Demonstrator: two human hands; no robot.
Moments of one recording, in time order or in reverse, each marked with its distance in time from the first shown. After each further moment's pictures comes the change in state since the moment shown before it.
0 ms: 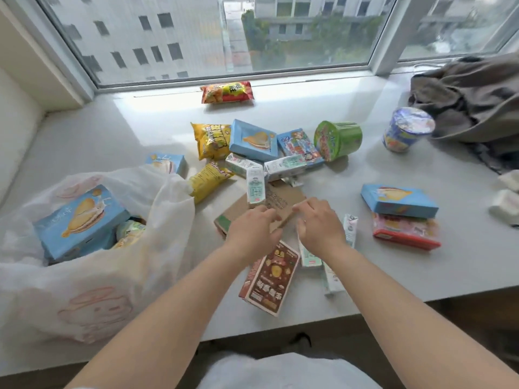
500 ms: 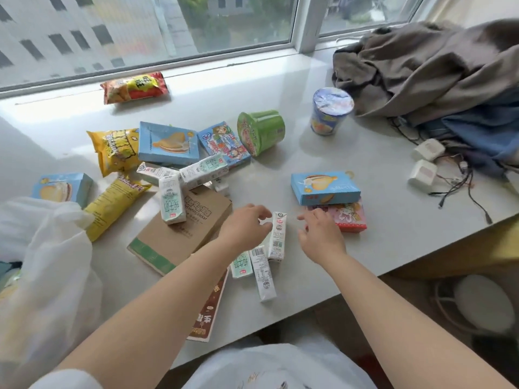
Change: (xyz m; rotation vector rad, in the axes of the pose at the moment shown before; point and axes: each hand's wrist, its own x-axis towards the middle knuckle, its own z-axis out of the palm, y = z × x) left_hand 0.111 0.113 0.072 -0.164 -0.174 0.050; right_hand -0.024 0.173 -0.013 0.038 -0.061 0.355
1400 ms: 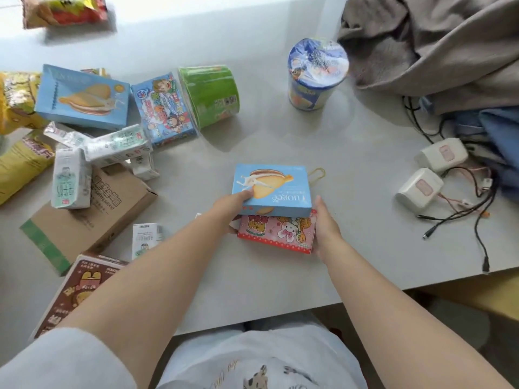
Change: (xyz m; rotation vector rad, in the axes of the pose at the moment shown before) left_hand 0.170 0.088 0.109 -1.028 -0.078 -0.876; right_hand 0.136 0.192 -0.002 1.135 -0.413 0.927
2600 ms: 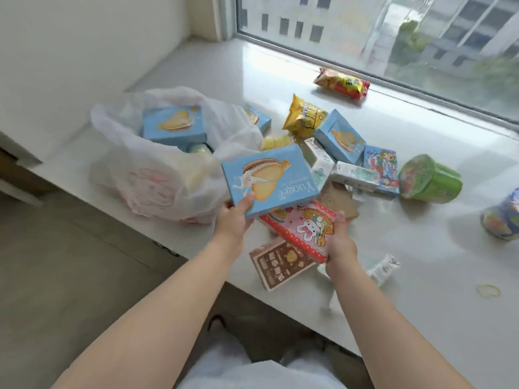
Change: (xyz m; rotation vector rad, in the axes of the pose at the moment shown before) left_hand -0.162 -0.204 -0.347 -1.121 0.382 0.558; right_hand -0.198 0.130 0.319 -0.215 -0.264 -0.400
